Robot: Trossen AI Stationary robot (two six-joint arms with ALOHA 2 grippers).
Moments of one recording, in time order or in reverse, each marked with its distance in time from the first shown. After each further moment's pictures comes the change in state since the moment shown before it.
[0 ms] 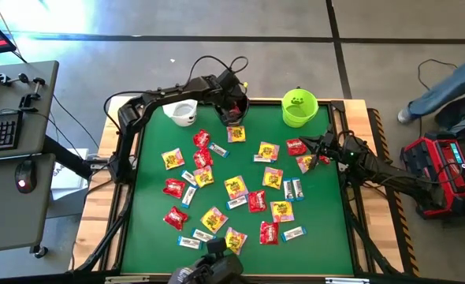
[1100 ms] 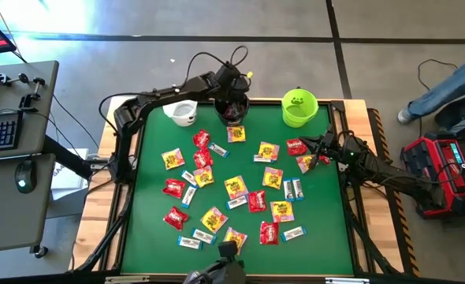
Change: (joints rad) left arm -0.039 -0.053 0.001 0.241 0.103 -0.093; right arm 0.000 0.000 0.000 0.000 0.000 0.000
